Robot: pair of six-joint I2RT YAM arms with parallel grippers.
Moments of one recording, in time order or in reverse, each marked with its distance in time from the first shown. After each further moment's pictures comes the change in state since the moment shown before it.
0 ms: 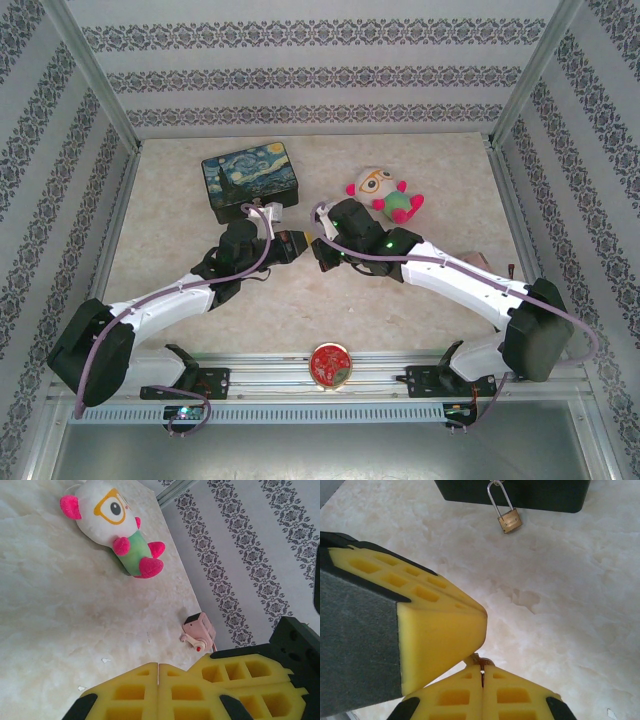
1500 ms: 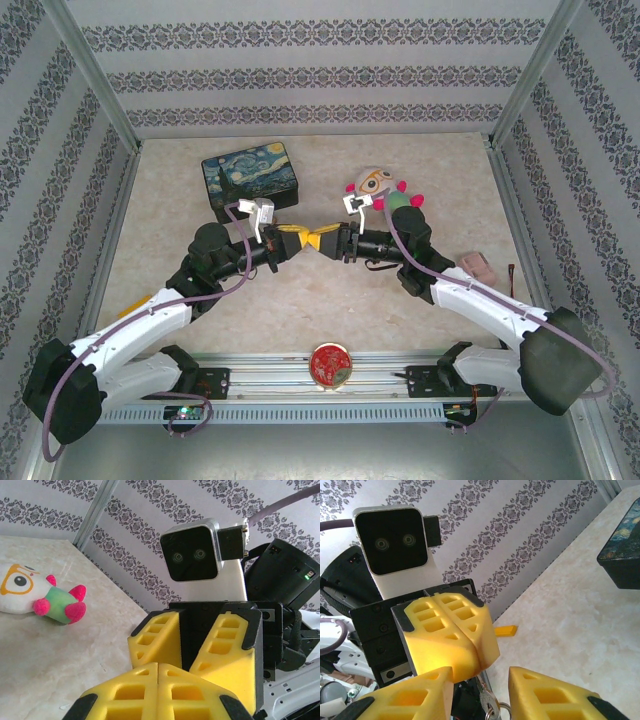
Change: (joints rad) left arm 0.000 -0.238 0.000 0.049 0.182 0.255; right arm -0.203 -0.201 -0.392 0.914 -0.681 0.433
